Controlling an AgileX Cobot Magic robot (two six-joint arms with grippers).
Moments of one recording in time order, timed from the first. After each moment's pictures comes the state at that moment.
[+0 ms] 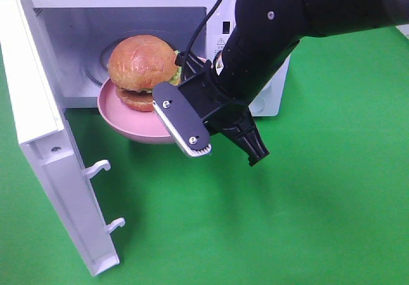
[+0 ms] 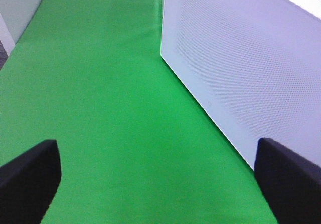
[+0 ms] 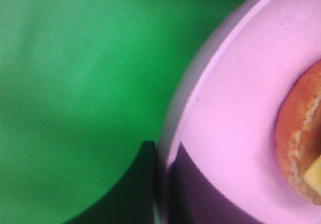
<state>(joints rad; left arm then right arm) 0.06 -0.01 -0.52 -0.11 1.08 0.06 0.73 1.83 -1.23 -0.03 0.56 -1.50</state>
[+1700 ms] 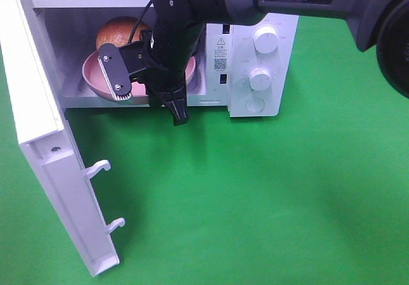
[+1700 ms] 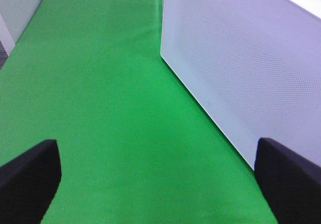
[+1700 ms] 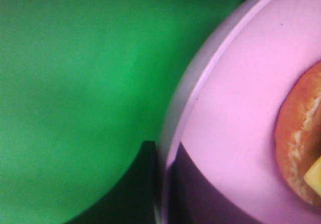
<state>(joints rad) 0.06 -0.01 -0.52 -0.11 1.08 0.06 0.72 2.30 -1.92 -0.06 0.76 -1.26</state>
